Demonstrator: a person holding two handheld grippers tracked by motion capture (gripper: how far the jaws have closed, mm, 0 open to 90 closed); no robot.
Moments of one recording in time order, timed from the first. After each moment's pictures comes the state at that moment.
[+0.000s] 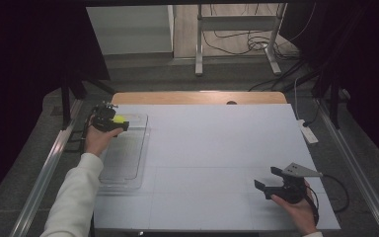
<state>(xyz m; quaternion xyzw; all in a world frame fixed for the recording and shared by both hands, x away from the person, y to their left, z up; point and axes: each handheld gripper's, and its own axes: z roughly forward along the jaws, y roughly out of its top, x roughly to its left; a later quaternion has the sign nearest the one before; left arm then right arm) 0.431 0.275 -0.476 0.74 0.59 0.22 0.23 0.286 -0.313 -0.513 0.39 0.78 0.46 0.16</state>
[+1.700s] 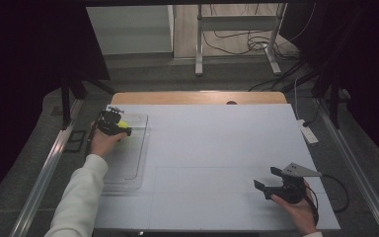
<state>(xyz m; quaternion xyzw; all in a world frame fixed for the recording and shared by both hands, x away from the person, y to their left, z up) 0.439 0.266 -0.499 0.76 0.58 0.21 0.19 0.286 -0.313 -0.515 0.39 0.78 0.45 0.16</state>
